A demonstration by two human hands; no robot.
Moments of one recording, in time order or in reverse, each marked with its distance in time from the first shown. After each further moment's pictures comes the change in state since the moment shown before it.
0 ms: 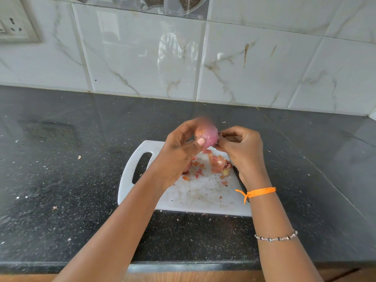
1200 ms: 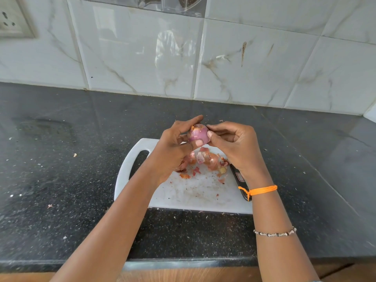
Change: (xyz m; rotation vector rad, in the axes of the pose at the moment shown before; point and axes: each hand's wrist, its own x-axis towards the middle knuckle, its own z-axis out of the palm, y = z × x) left_hand 0.000 0.006 -0.005 0.244 0.036 -0.003; right_hand -0.004 -0.009 -0.006 0.079 -0.234 -0.218
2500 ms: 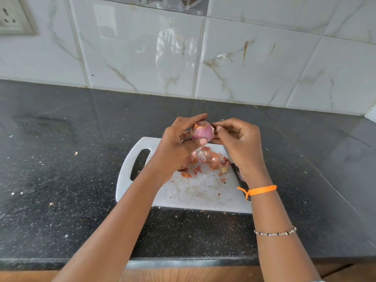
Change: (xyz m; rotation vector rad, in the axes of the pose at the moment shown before) left_hand -0.002 0.002 0.003 0.071 0.047 0.049; right_hand 0.003 0.009 0.004 0.001 0.140 0.017
